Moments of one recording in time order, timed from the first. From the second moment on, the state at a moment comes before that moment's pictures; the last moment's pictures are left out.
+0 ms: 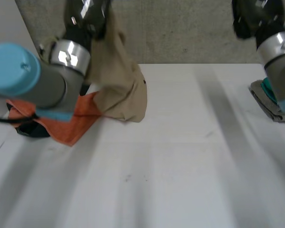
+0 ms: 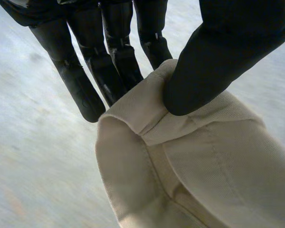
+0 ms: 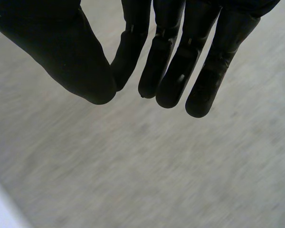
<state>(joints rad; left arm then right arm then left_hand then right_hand) 4.25 -2.08 -1.21 3.88 -1.40 3.53 1.78 -1.07 1.11 -0.43 1.30 2.86 1.12 1.20 1.19 1.20 0.98 0.99 1.17 1.17 1.18 0.99</state>
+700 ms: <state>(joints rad) 3.80 -1.79 -1.77 3.37 -1.28 3.60 1.78 -1.15 1.35 -0.03 0.90 2.25 1.12 1.20 1.20 1.20 0.98 0.20 0.22 0.21 0.23 0.07</state>
